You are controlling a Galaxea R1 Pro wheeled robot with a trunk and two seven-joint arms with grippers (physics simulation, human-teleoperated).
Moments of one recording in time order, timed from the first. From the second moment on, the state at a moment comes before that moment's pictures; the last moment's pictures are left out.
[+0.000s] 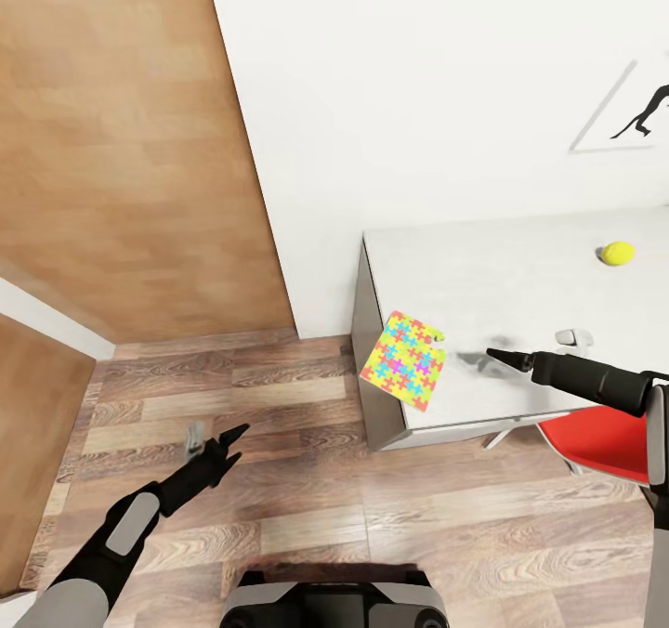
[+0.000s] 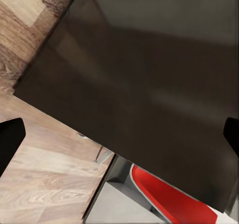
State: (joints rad) left arm -0.54 0.14 0.13 -0.63 0.92 0.56 -0.62; right arm -0.63 -0.26 -0.47 -1.55 0.08 1.03 1.11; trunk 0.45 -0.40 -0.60
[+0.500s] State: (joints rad) left arm -0.56 0.13 0.12 -0.59 0.91 0.54 -0.68; right arm -0.62 -0.25 -0.47 -1.57 0.08 1.03 1.11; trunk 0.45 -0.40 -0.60
